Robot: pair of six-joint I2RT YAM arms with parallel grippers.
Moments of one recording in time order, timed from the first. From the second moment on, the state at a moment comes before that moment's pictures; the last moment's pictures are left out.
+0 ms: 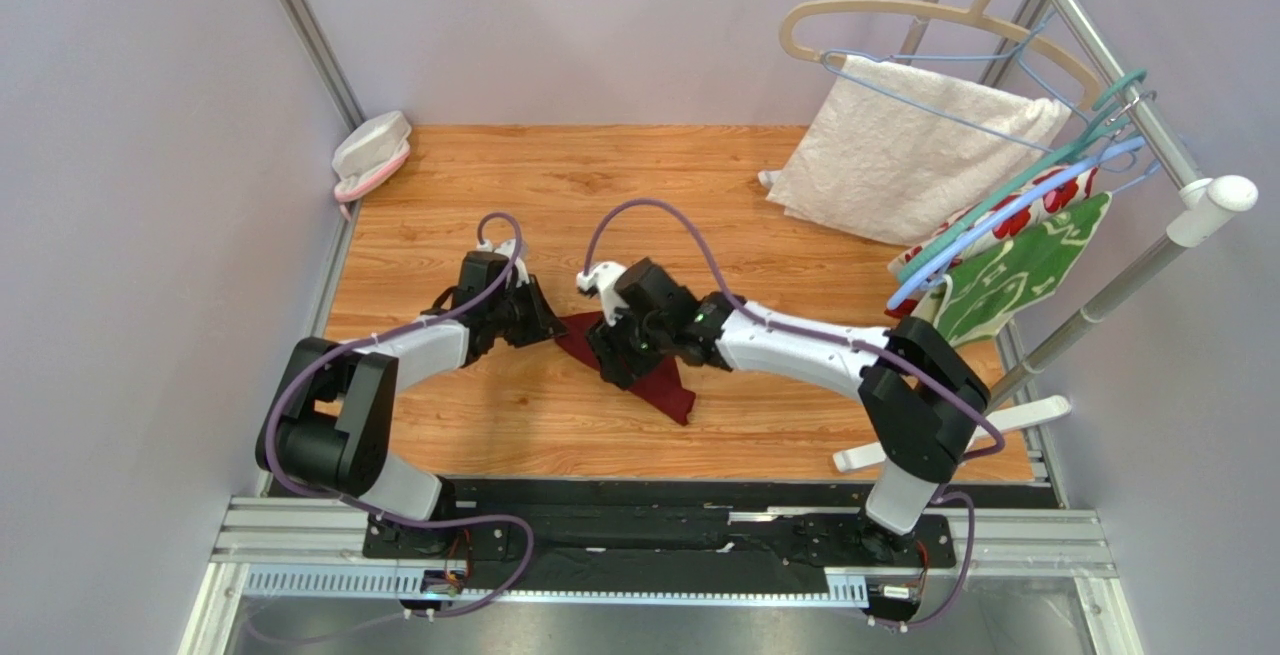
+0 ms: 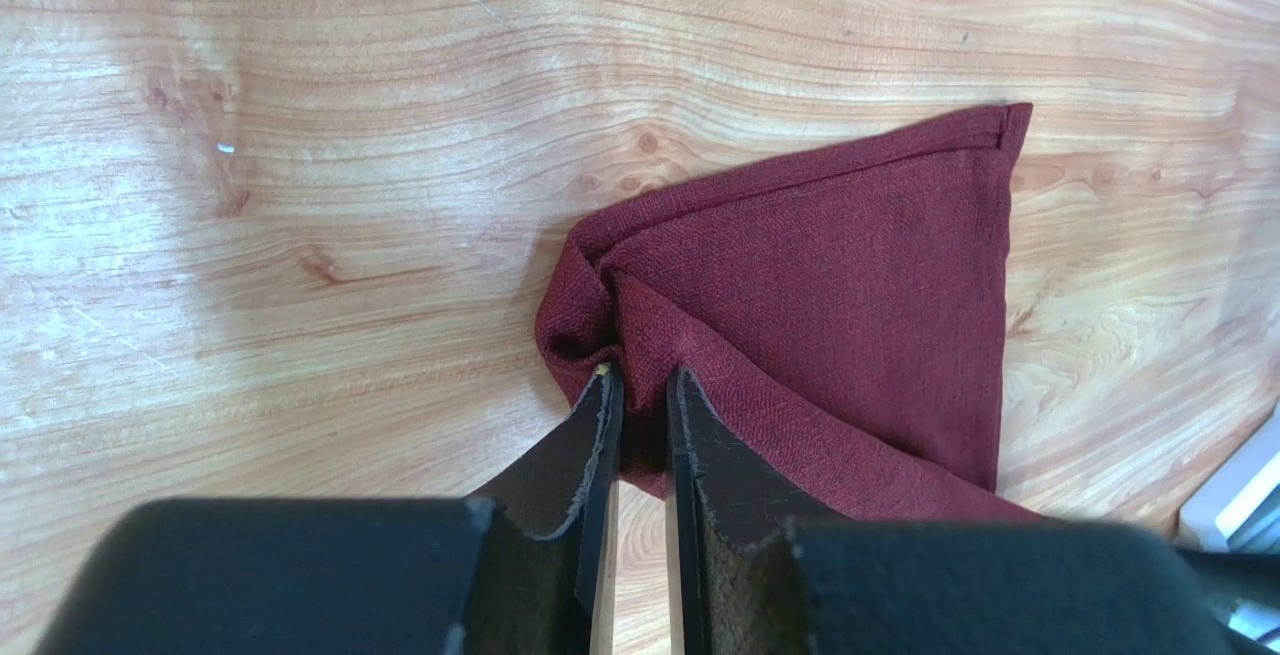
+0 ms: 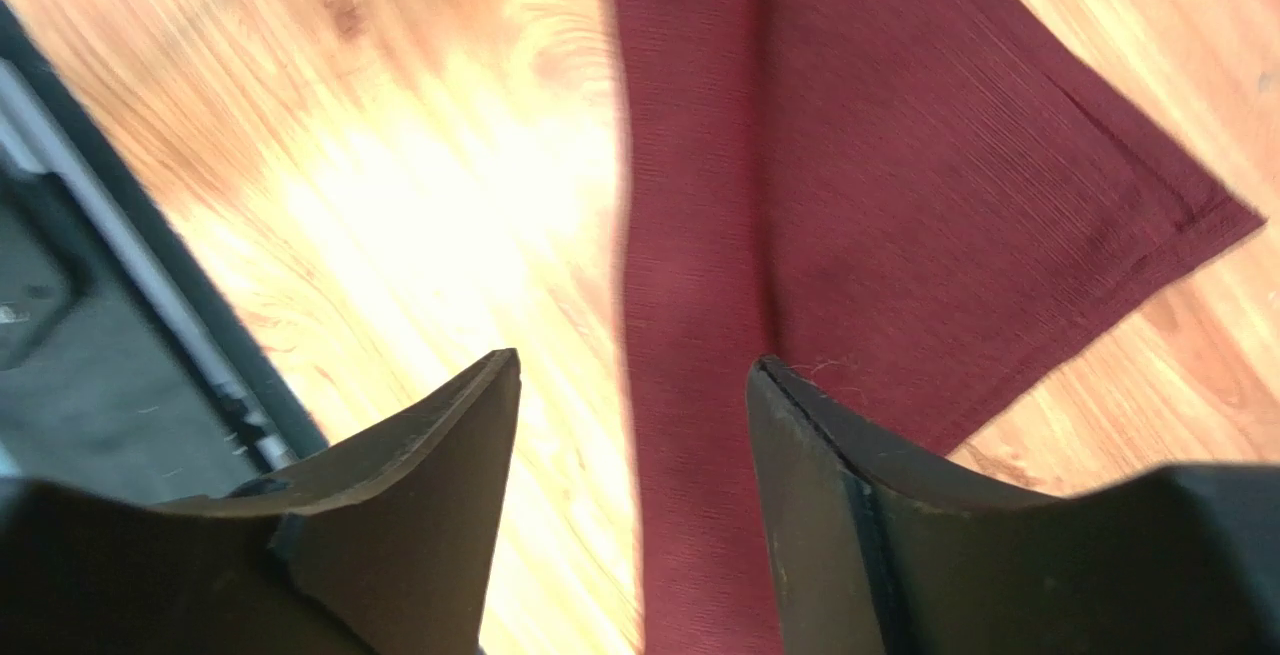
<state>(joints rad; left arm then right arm) -0.26 1.49 0.63 0.07 0.28 -0.53 0.89 1.73 1.17 -0.29 -0.20 0.15</state>
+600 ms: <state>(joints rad) -0.25 1.50 0.65 0.04 0.29 -0.53 1.13 1.87 1.17 -0.24 0.32 -0.05</state>
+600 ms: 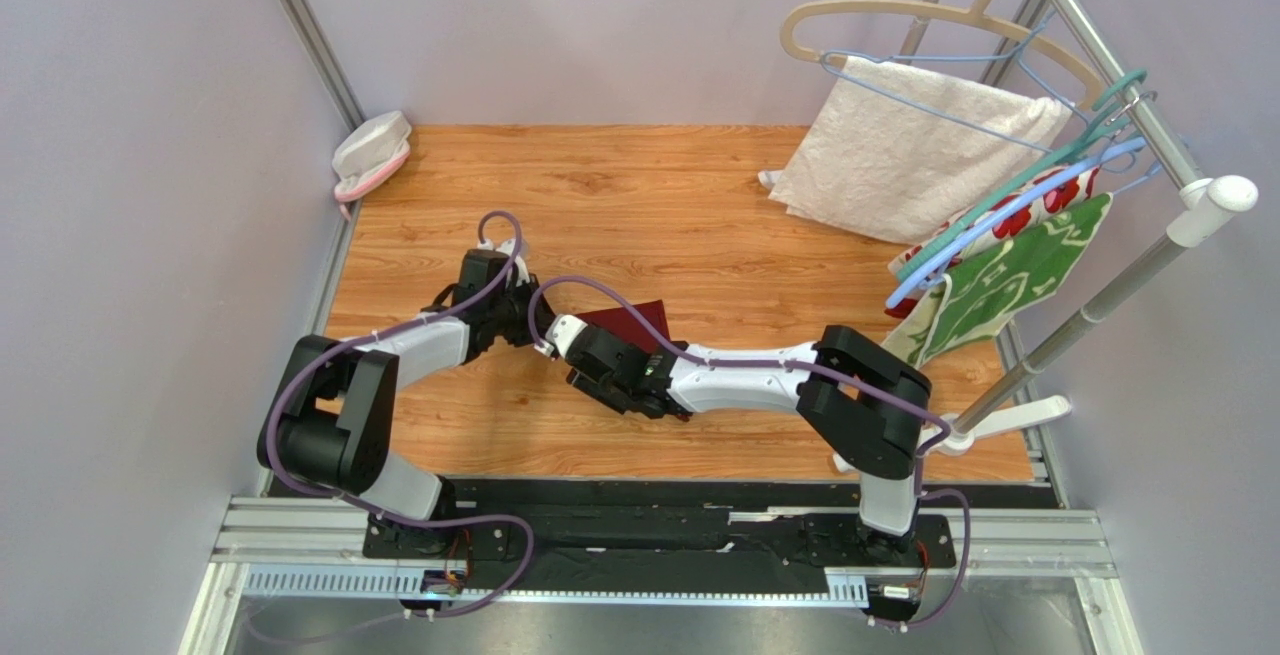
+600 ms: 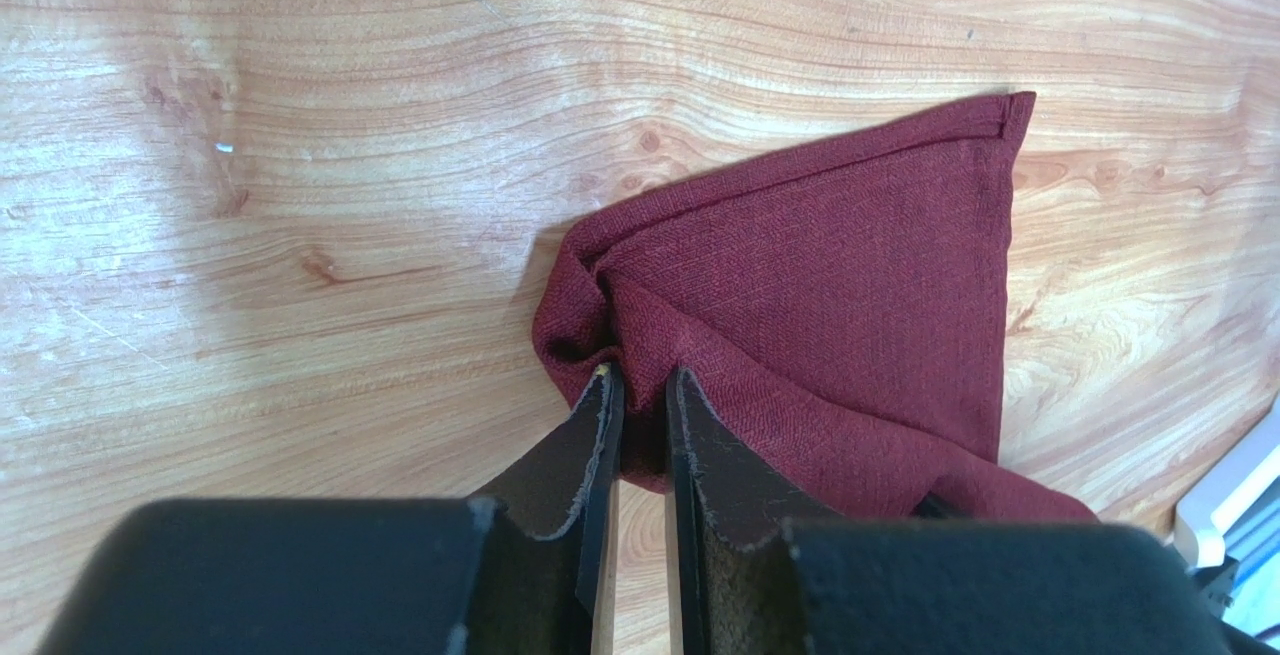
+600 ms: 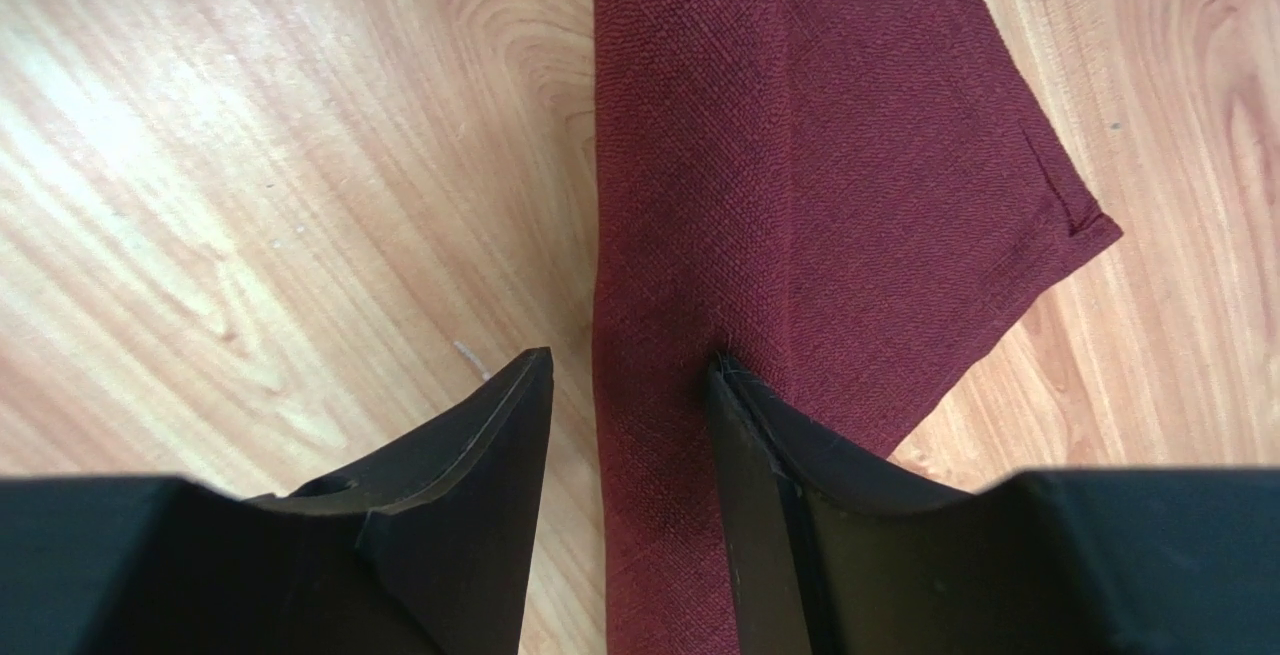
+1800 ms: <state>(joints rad) -0.25 1.18 0.61 -0.08 0.14 -0.49 0.81 1.95 1.27 -0.27 -0.41 0.11</state>
